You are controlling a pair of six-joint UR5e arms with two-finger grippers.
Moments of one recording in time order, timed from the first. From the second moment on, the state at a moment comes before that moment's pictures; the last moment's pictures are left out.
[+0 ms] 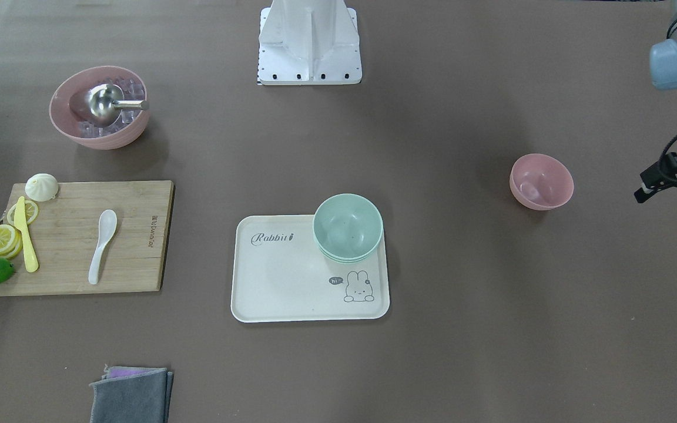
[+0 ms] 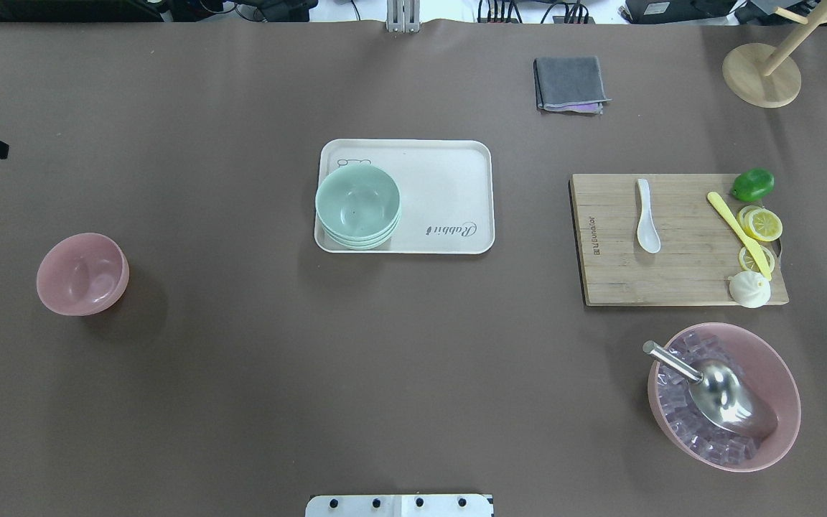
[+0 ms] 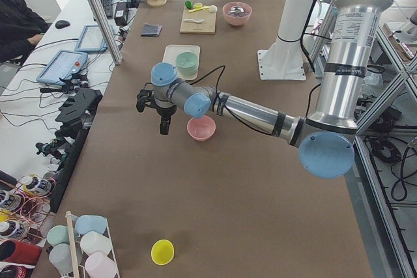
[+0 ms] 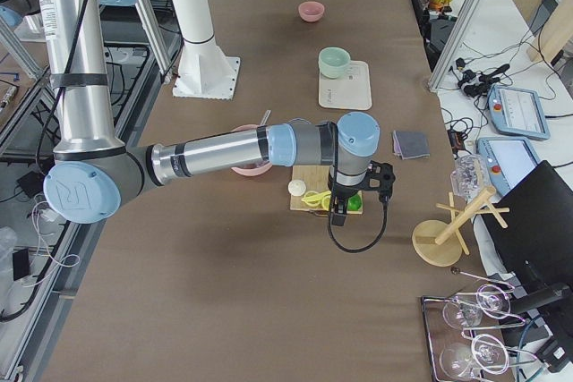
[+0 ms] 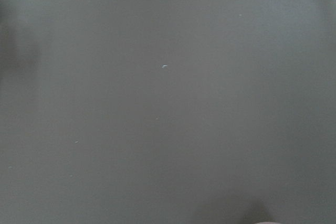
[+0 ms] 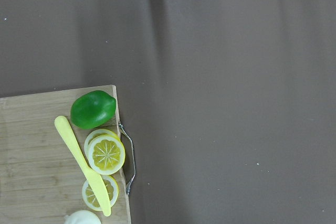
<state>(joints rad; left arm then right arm) -1.23 -1.70 -1.71 -1.86 -2.33 -0.60 1.56 -1.49 1.74 -1.76 2.40 0.16</state>
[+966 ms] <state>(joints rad) -0.96 -1.52 -1.64 -2.24 -2.19 -0.85 1.56 -1.50 1.74 -1.75 2.43 0.16</state>
